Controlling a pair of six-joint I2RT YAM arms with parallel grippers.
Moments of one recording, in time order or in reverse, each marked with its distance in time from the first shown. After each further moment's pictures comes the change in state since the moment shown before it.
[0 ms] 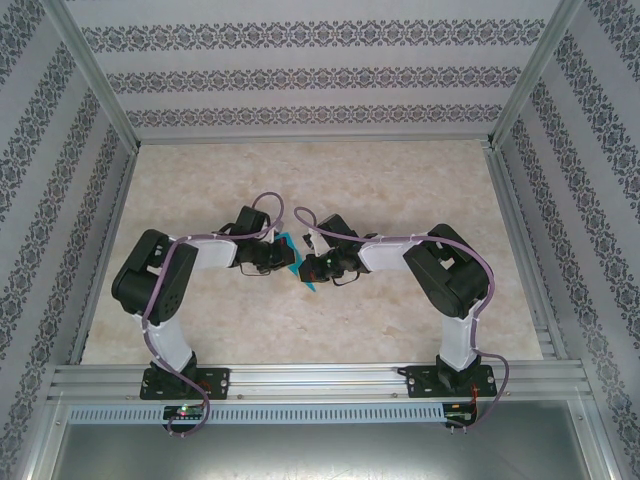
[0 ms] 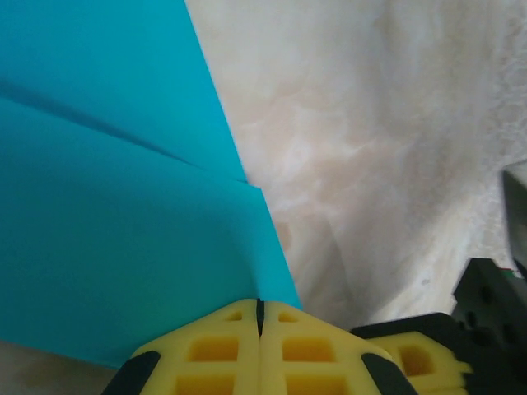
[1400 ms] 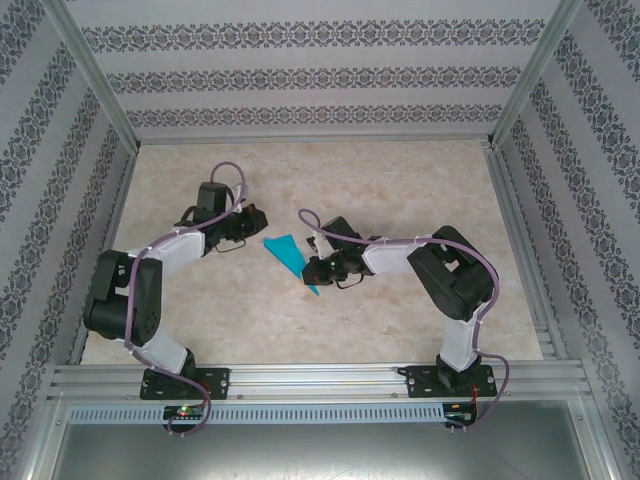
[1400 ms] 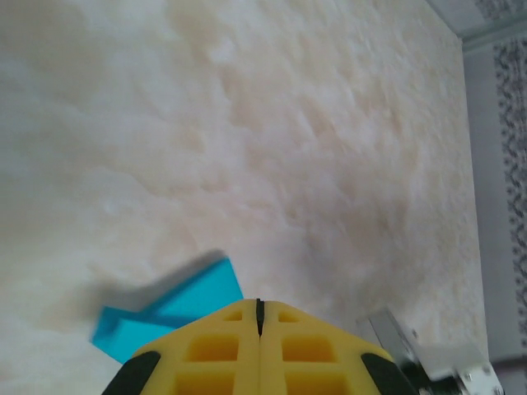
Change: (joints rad) left arm 0.185 -0.196 0.023 0.021 -0.036 0.050; right arm -0.006 -0.032 -0.043 -0.006 -0.015 0.011
